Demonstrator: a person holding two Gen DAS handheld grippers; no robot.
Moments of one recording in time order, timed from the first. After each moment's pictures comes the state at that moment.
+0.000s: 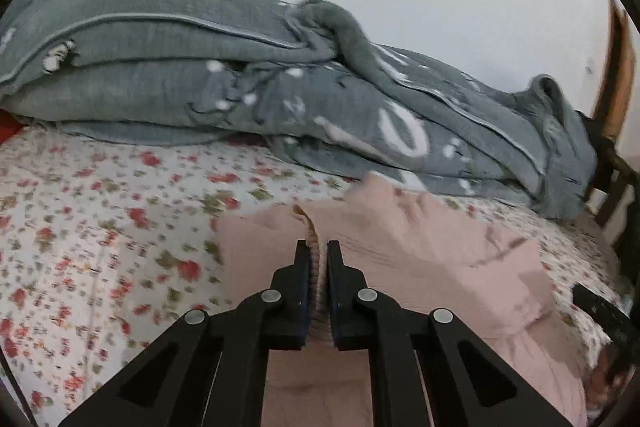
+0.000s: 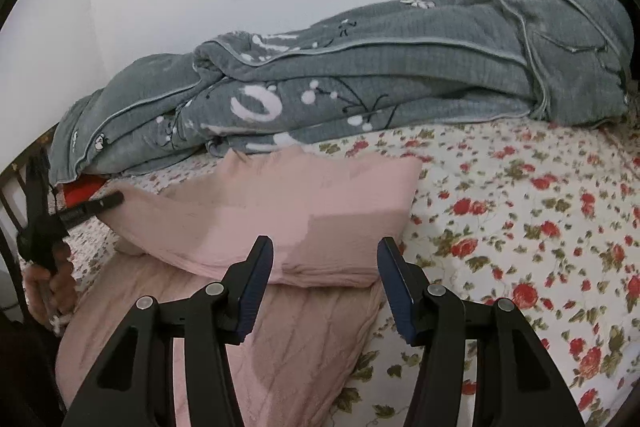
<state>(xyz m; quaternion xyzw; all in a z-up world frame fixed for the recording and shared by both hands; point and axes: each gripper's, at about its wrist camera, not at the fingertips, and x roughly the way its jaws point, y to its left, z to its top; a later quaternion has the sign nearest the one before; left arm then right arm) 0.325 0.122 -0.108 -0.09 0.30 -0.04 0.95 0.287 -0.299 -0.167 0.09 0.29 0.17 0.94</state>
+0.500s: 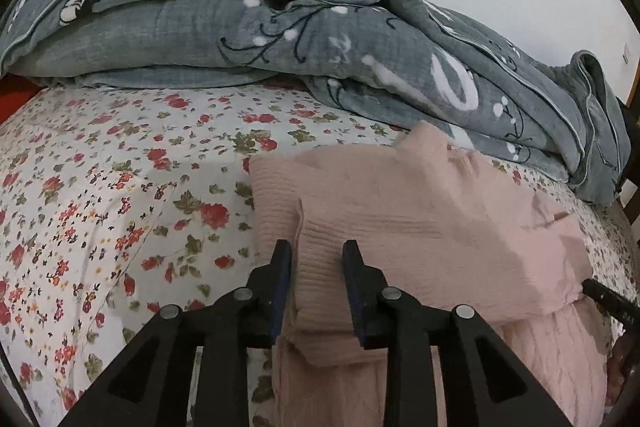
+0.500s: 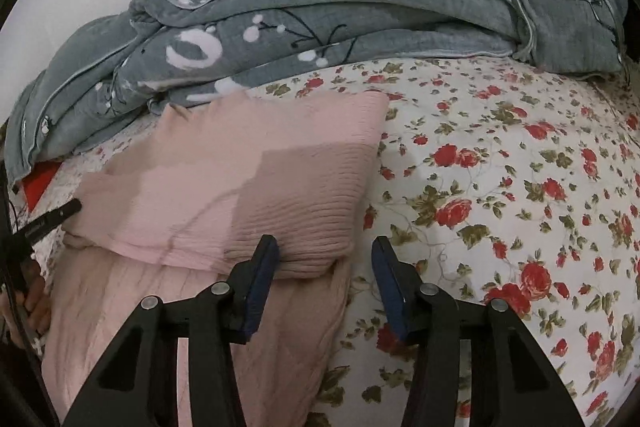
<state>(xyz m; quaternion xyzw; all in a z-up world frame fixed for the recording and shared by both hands) 0.333 0.132 -0.151 -0.09 0.37 0.00 0.92 0.328 -0.296 -0.197 0.09 0.40 0.10 0.91</state>
